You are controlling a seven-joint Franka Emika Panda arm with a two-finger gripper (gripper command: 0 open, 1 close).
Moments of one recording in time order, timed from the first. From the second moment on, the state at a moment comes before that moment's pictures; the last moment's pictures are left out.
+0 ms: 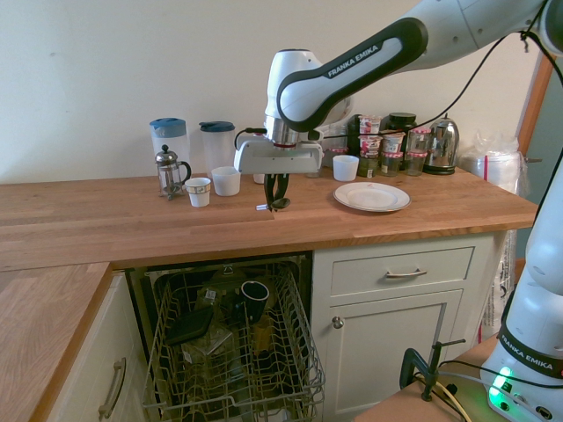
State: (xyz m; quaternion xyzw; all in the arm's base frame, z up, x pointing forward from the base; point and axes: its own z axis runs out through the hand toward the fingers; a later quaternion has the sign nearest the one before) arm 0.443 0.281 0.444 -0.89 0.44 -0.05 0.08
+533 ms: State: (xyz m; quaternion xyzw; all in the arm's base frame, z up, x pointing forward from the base) arm 0.363 0.288 0.412 -0.87 0.47 -0.07 0.07
